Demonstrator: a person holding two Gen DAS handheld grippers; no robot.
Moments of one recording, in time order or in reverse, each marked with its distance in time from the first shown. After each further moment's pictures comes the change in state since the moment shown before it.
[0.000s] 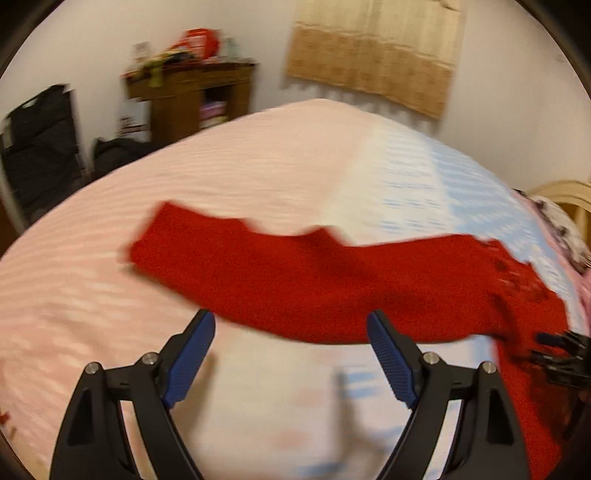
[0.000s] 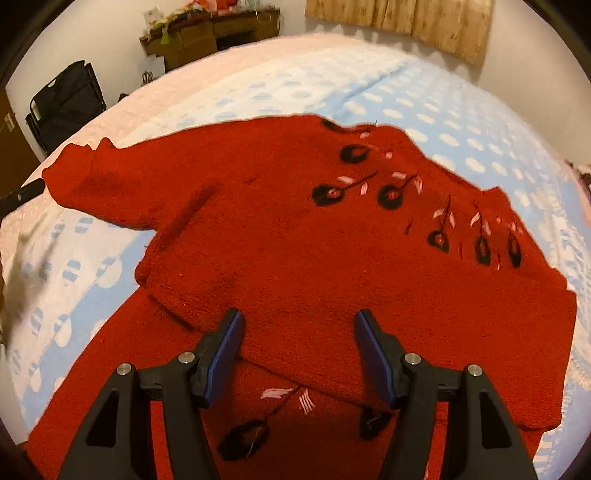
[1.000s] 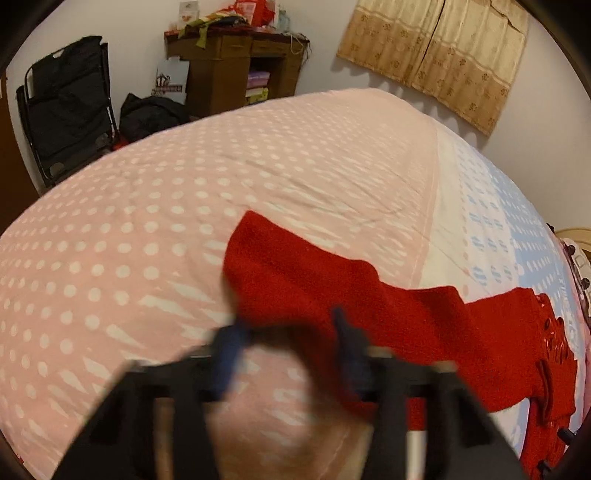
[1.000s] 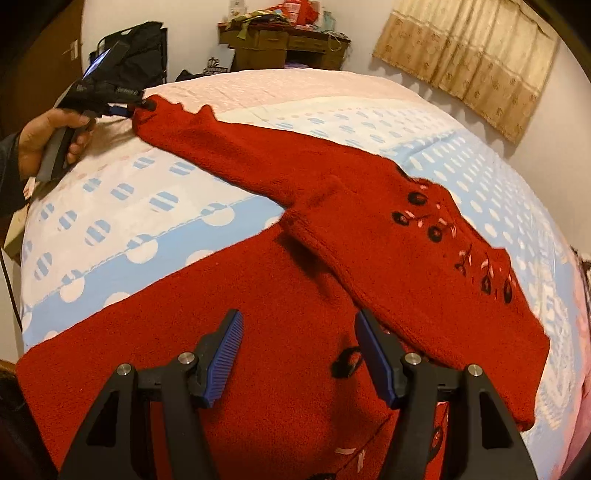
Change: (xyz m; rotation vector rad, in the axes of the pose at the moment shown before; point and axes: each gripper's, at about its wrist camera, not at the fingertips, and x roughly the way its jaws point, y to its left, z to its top) left arm 0.067 0.055 0.047 -0.148 0.104 0.021; right arm -0.051 0.067 -0.041 -0.271 -0.090 -0.012
